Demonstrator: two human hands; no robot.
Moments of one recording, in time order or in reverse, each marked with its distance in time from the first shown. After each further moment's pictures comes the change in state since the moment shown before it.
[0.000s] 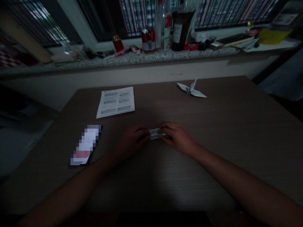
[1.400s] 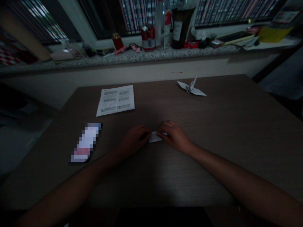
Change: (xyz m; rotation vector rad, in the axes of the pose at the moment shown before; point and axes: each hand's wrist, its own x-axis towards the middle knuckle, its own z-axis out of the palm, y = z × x) left_hand 0.005 0.009 0.009 -0.130 -0.066 -0.106; right_hand 0.007 -0.011 0.003 0.002 0.020 0.054
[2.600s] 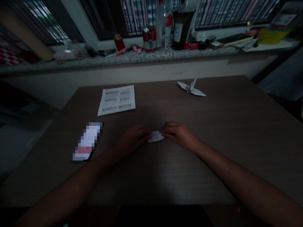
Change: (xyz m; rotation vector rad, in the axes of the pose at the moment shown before) left_hand -0.005 -0.004 -0.009 0.020 -0.013 0.058; right_hand -0.005 0.011 -0.017 0.097 -0.070 -0.028
